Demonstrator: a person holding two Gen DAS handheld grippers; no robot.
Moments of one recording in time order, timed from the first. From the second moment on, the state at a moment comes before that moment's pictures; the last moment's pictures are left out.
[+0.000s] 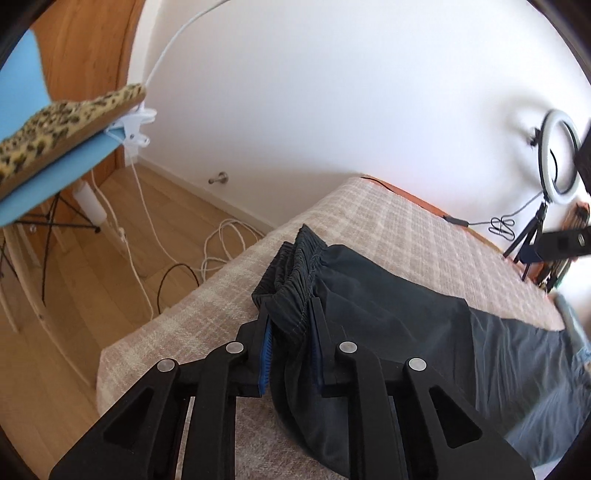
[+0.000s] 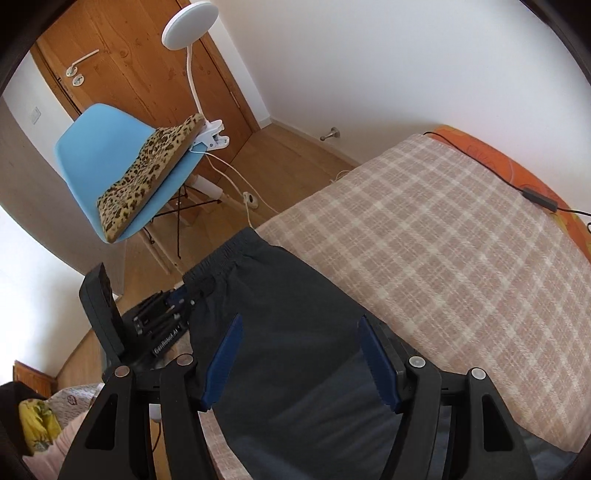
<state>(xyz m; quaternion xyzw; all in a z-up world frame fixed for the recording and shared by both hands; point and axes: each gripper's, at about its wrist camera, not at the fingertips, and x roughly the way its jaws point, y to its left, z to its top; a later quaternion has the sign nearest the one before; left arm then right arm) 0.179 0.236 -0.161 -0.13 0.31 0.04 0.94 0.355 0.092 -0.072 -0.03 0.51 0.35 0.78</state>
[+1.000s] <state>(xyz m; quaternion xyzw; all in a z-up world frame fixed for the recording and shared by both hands) 0.156 0.157 -0.172 0.12 0.26 0.03 0.96 0.389 0.256 -0.169 -0.16 0.62 0.32 0.70</state>
